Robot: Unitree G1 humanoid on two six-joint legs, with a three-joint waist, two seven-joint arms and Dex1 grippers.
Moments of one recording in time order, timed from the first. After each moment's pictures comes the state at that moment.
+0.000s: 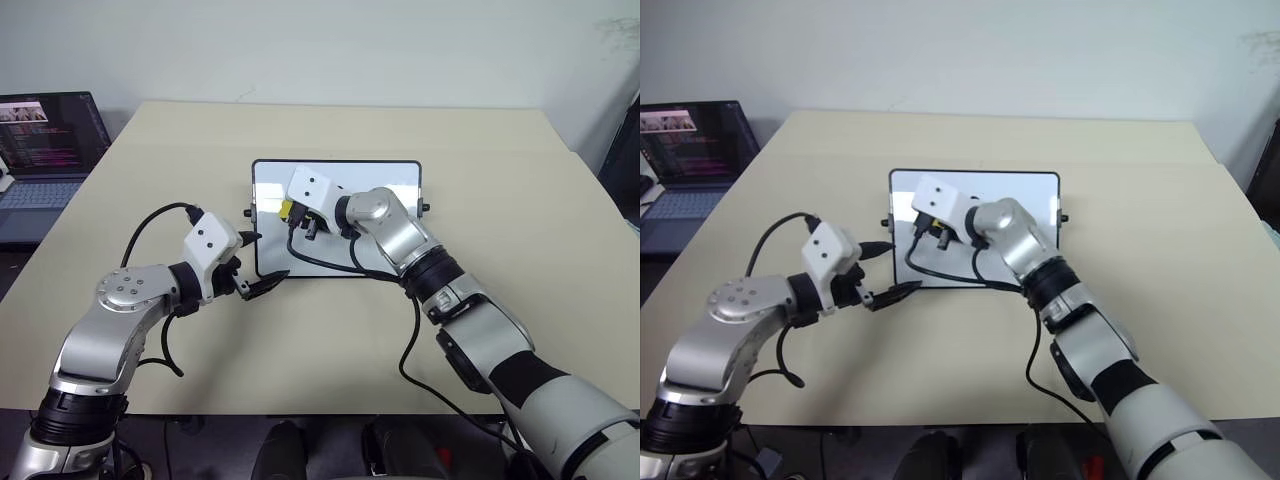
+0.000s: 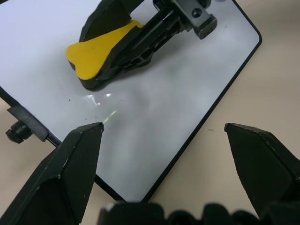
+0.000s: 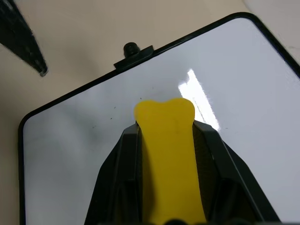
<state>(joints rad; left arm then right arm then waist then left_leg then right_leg) -0.25 0.76 0.07 -0.31 -0.34 0.52 -0.80 -1.15 -0.01 0.34 0.76 -0.21 0.20 0.65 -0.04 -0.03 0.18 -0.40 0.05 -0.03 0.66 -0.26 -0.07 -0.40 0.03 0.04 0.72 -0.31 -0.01</state>
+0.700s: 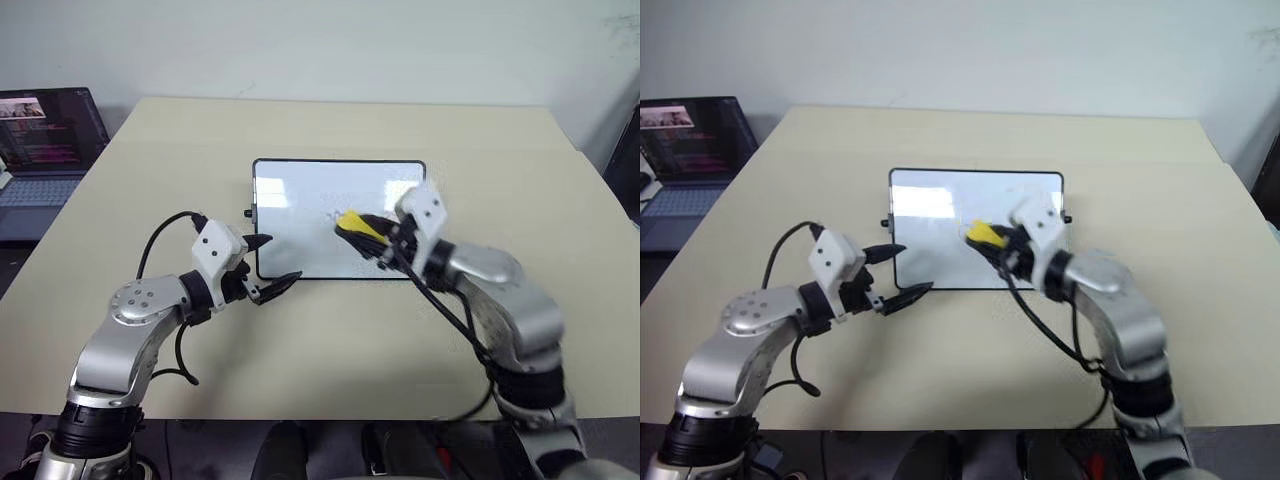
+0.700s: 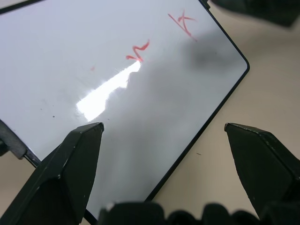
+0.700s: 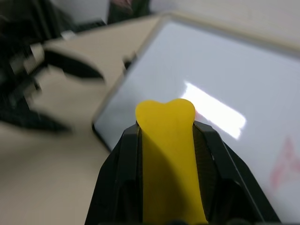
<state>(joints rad) -0.20 0.67 0.09 -0.34 -0.37 0.47 -0.78 -0.36 -0.28 0.07 -0.56 0.19 0.89 0.62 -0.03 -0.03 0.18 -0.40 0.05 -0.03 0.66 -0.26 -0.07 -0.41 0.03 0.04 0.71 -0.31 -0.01</state>
